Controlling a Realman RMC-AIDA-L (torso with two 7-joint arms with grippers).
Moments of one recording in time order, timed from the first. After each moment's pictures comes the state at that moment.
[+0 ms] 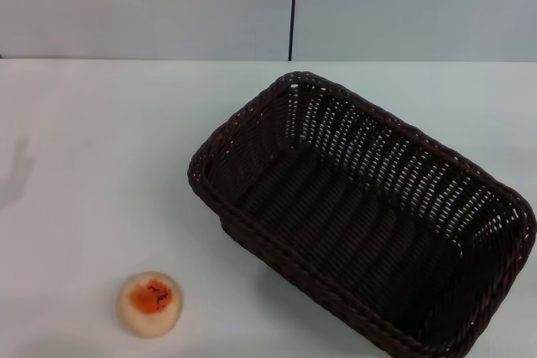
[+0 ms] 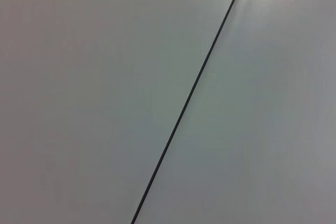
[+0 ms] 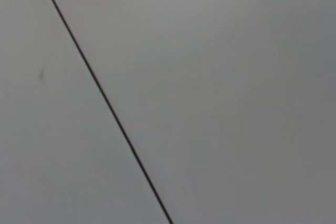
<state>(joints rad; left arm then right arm) -0.15 -2.07 -0.87 -0.07 2.24 1.87 -0.69 0.28 2.07 -0.18 -0.17 -1.04 -1.48 0.86</state>
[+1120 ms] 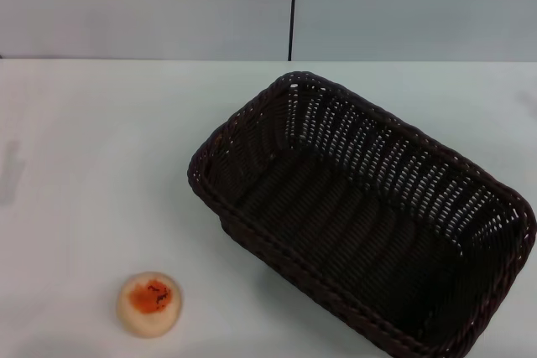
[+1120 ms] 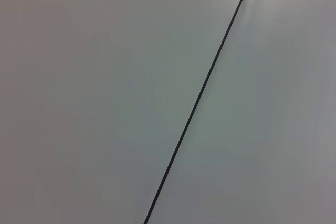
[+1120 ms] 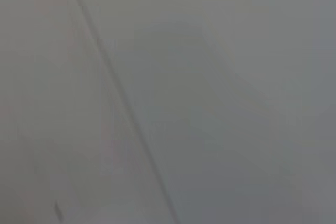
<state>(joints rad) -0.14 -2.07 -0.87 -0.06 2.24 1.86 -0.69 0.35 2.01 -0.32 -1.18 -1.77 -1.77 1.92</state>
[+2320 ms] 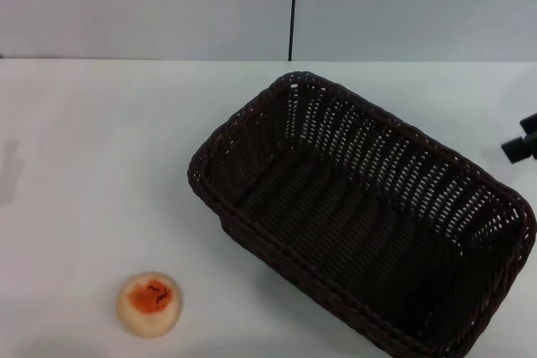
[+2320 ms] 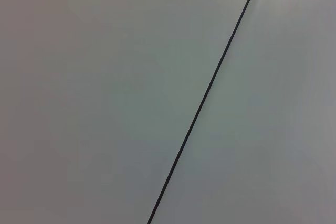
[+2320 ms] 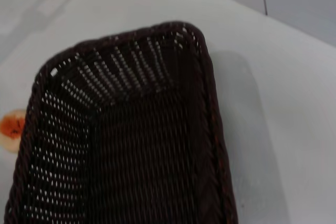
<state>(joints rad) -0.14 -2.07 -0.87 -0.06 2.24 1.82 -0.69 0.70 1.91 -0.76 -1.17 -2.48 -1.95 2.18</state>
